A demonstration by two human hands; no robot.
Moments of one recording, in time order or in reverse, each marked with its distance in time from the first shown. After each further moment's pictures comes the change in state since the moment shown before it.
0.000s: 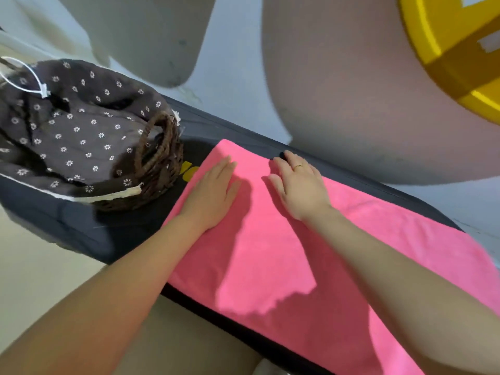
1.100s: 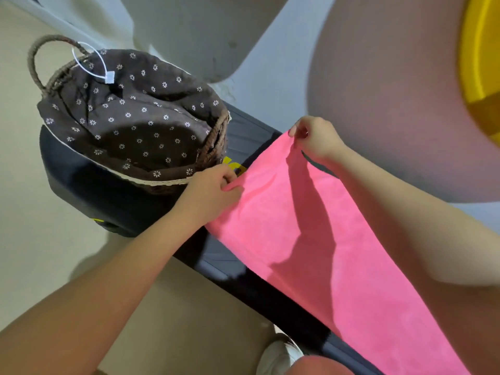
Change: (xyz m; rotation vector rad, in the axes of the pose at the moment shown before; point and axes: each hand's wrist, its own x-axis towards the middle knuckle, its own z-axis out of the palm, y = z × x) left_hand -0.068 -0.018 -0.081 -0.460 0.078 -0.256; right_hand 0.069 -0.061 -0.061 0.223 0.043 0.047
